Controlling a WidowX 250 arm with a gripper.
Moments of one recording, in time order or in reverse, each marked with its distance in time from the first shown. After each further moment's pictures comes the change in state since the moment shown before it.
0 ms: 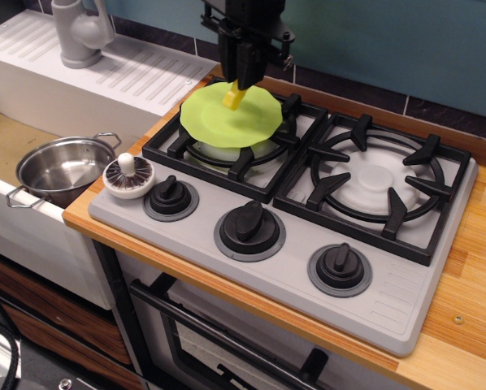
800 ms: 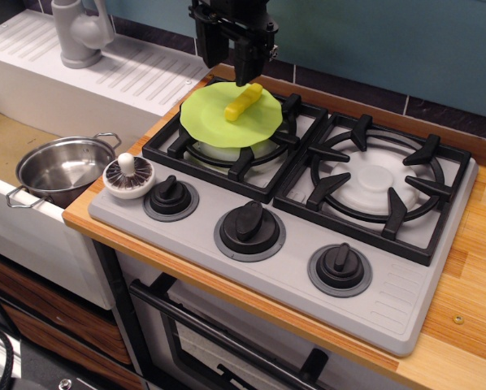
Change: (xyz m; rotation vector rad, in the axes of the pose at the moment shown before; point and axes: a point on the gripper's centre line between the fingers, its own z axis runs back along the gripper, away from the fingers) arm 0.003 0.007 0.002 -0.010 -0.054 -0.011
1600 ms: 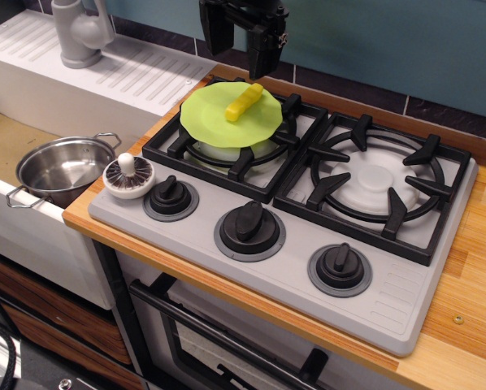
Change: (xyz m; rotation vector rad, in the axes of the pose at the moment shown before) arm 0.002 -0.009 0.015 -0.037 0.045 -0.061
